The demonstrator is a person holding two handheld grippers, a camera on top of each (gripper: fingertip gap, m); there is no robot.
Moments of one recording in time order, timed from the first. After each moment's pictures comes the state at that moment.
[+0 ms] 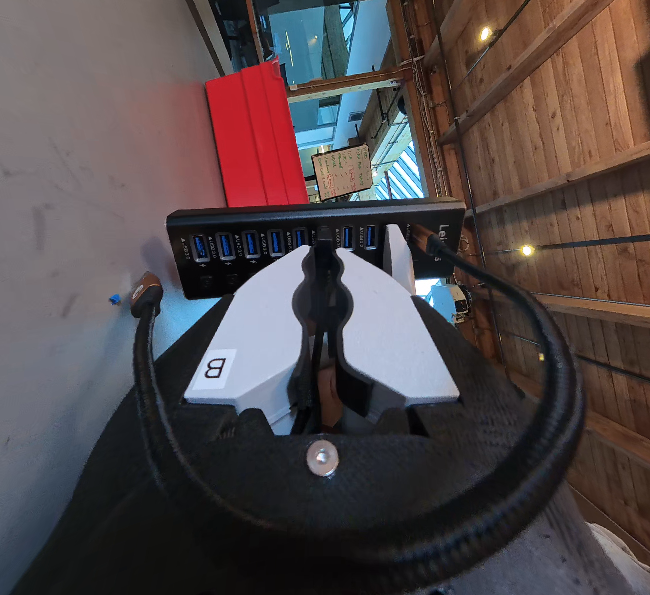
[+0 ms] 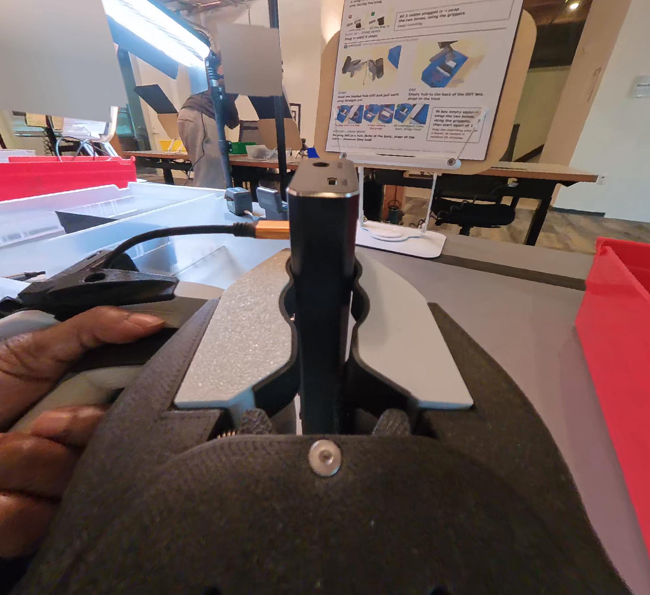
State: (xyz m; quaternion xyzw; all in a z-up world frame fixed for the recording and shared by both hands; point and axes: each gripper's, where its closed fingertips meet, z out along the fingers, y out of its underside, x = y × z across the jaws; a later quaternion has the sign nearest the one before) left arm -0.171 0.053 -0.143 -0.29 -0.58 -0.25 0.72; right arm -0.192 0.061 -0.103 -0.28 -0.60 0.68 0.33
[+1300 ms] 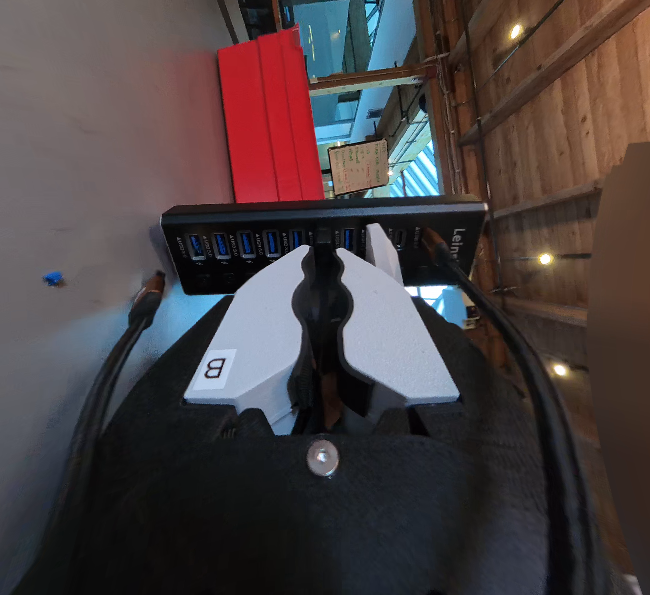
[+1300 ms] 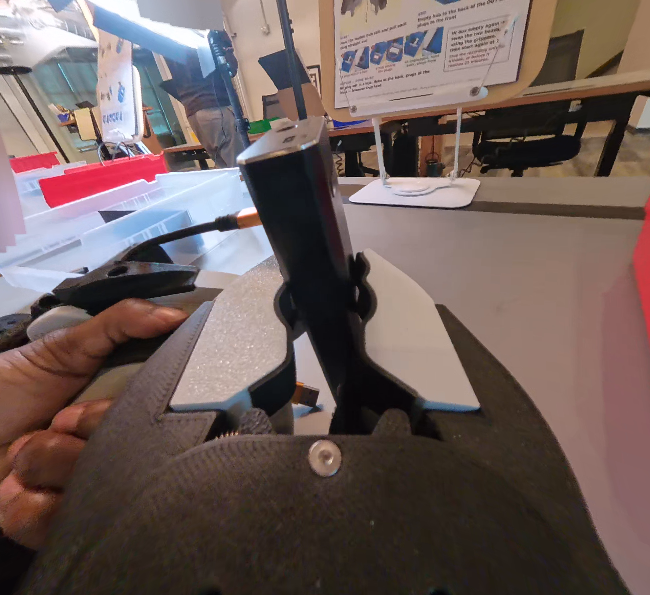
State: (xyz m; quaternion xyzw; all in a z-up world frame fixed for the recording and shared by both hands) left arm -0.174 0.087 -0.150 -0.30 -0.60 -0.25 0.70; right arm -0.196 0.076 -0.127 -0.32 -0.62 0.68 0.23
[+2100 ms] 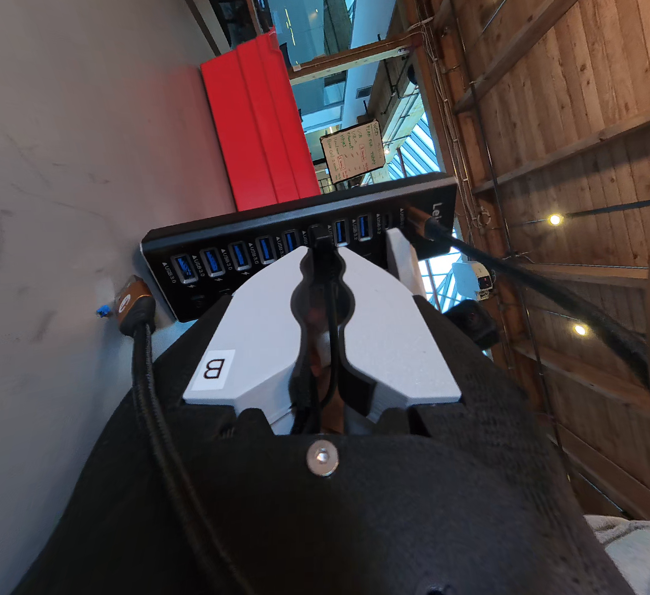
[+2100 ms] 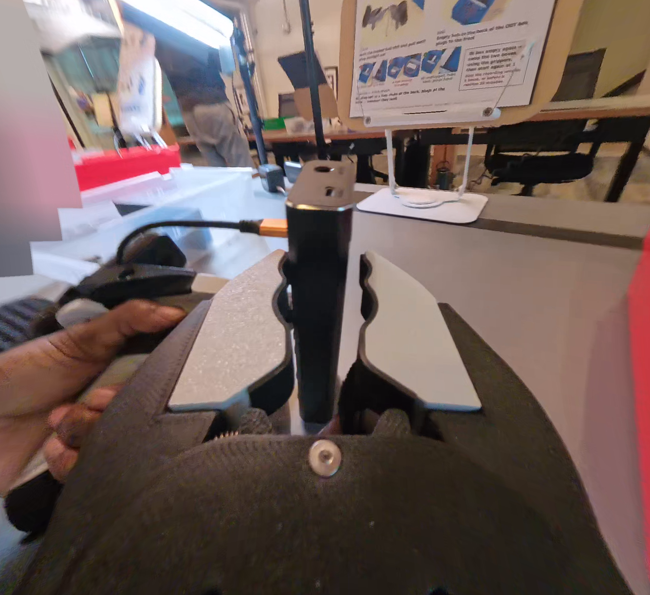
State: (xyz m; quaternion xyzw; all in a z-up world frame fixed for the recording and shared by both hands) left arm -0.172 0.073 -0.150 -0.34 -0.57 -0.23 0.72; right arm -0.192 0.078 -0.114 -0.29 -0.63 0.68 0.23
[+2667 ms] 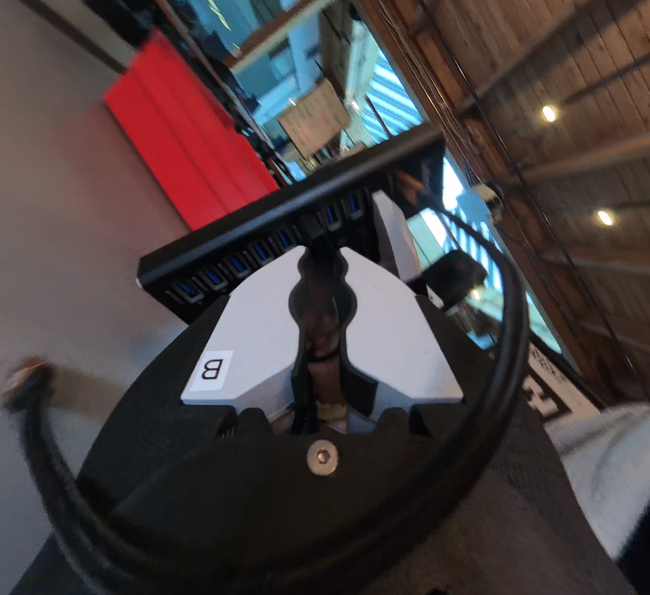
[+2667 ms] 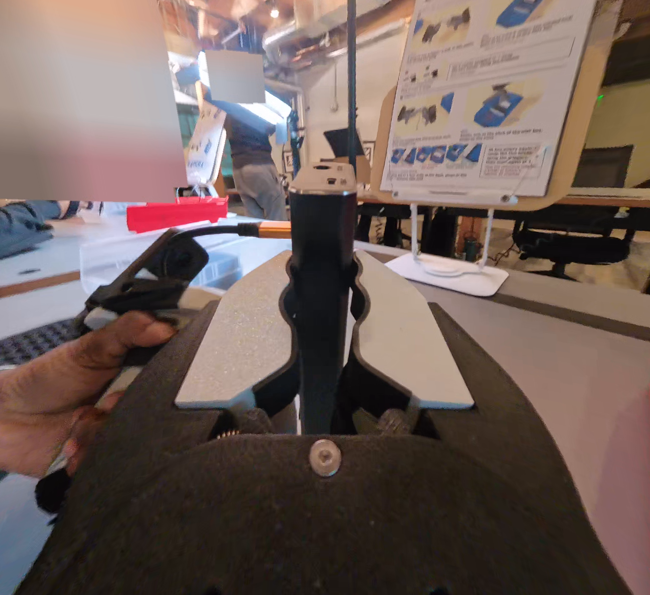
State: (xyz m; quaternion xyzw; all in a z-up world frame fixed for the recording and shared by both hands) left arm -0.151 0.087 -0.109 -0.44 -0.44 -0.16 0.76; right arm -0.176 0.084 -0.071 -0.20 -0.58 0.75 0.24
